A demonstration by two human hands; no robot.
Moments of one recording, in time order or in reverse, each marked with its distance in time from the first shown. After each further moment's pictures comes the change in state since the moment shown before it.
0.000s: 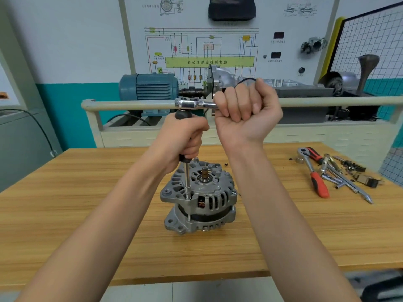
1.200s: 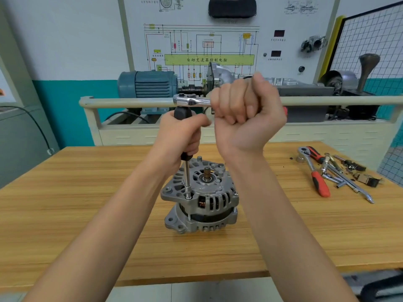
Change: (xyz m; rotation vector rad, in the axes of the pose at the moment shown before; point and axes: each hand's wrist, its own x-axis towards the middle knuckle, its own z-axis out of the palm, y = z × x) left_hand 0.002 -0.009 -0.004 -0.079 0.077 0.098; right_hand -0.013 0.012 0.012 -0.303 -0.228 -0.179
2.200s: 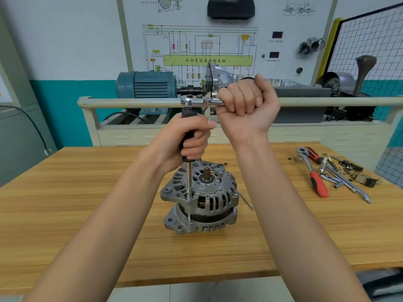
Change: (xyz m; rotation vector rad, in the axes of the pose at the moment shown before) left_hand 0.003 0.005 -0.012 -0.135 -0.462 -0.113; right_hand 0.022 -0.007 -0.025 0.433 0.277 0.299
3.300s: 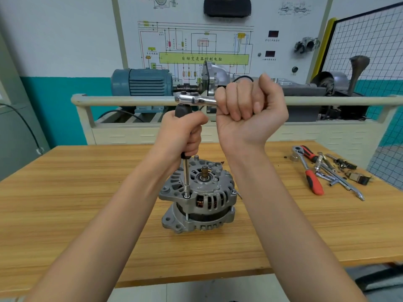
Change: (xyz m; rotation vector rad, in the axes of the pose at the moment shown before) left_hand 0.005 -0.009 0.010 0.104 0.418 0.084; right_hand -0.018 0.016 0.010 -0.277 -0.124 -0.231
